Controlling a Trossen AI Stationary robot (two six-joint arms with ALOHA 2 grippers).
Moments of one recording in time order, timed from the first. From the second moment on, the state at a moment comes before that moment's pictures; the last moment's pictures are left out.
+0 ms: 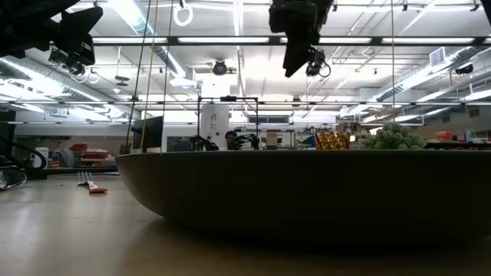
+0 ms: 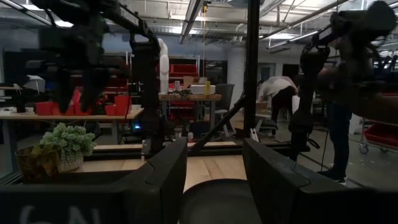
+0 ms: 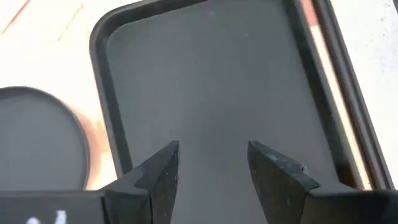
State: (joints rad) left arm -0.40 0.01 0.01 0.27 -0.26 0.03; right arm -0.34 1.72 1.78 -1.17 -0.09 -0.06
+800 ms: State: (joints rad) left arm -0.40 0.01 0.01 0.30 -0.26 -0.17; right arm 0.05 1.71 1.27 -0.71 0.04 0.25
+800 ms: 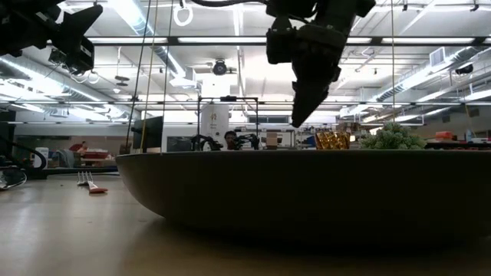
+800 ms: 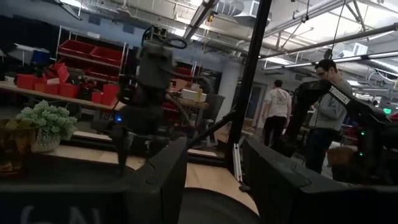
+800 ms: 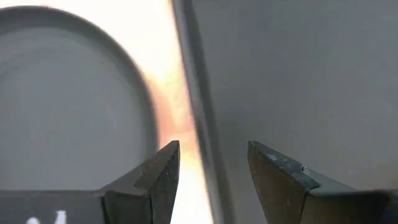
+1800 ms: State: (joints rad) left arm -0.40 0.01 0.01 0.28 -0.41 -0.09; right arm 0.35 1.65 0.99 -0.57 0.18 1.19
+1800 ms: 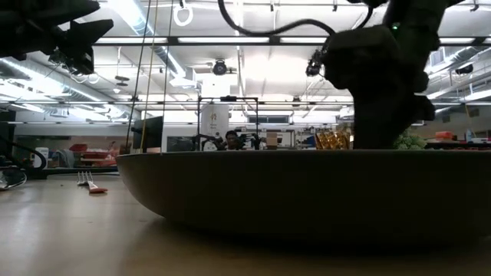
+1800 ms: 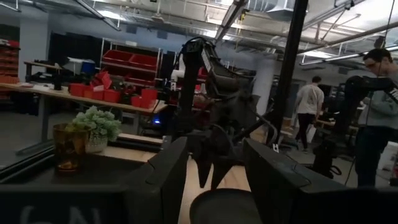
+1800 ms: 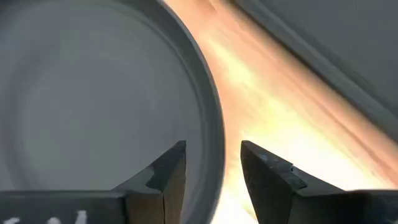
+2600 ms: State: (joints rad) left arm -0.40 0.02 0.01 0.23 -0.41 -0.09; right arm 0.45 1.73 0.99 -0.61 0.16 1.31
